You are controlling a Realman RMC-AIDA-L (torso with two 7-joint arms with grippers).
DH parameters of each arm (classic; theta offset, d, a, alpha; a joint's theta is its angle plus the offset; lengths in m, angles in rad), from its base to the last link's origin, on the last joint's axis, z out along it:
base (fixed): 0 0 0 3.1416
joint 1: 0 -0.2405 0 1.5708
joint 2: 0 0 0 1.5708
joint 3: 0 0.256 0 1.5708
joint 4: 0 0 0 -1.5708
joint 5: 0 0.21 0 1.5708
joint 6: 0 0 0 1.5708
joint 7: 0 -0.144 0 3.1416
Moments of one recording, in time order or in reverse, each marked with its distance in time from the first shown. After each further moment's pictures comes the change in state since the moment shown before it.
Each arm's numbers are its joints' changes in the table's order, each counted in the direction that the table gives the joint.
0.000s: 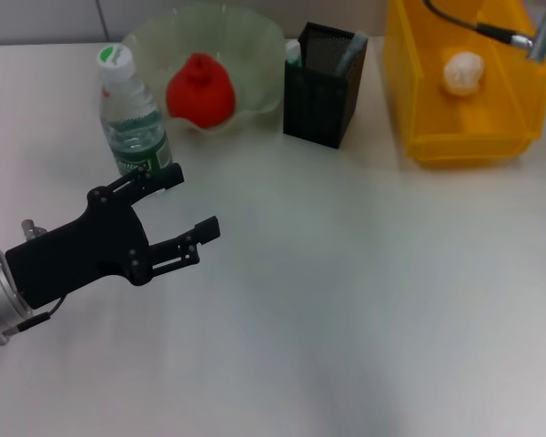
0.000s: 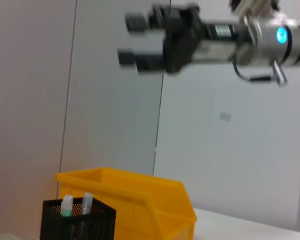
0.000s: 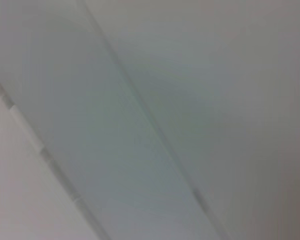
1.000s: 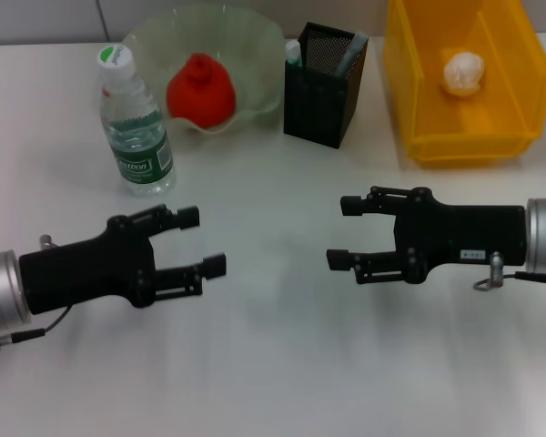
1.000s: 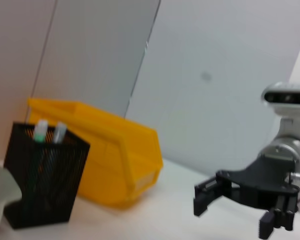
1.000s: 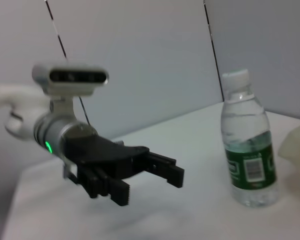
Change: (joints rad) left arm 0.056 0.046 0.000 -0.023 0.190 0.042 0.281; right arm -0.109 -0.018 0.440 -0.988 -0.037 0.631 1.370
